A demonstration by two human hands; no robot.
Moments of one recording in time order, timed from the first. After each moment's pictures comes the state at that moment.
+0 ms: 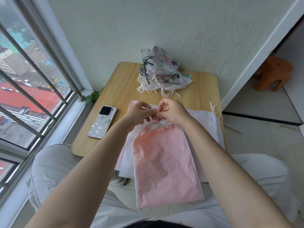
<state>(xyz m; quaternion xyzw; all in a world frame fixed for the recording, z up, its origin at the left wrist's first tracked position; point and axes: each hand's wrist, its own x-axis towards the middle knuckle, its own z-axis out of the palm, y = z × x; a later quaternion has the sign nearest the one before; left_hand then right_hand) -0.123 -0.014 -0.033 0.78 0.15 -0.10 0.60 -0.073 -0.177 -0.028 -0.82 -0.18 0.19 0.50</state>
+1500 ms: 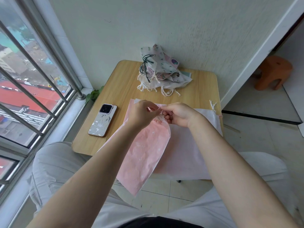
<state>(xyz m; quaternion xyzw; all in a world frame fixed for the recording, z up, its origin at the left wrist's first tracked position) -0.129 -0.033 -0.041 0.91 0.08 0.09 0.39 -0.062 -0.186 -0.032 -0.66 0.00 0.42 0.62</state>
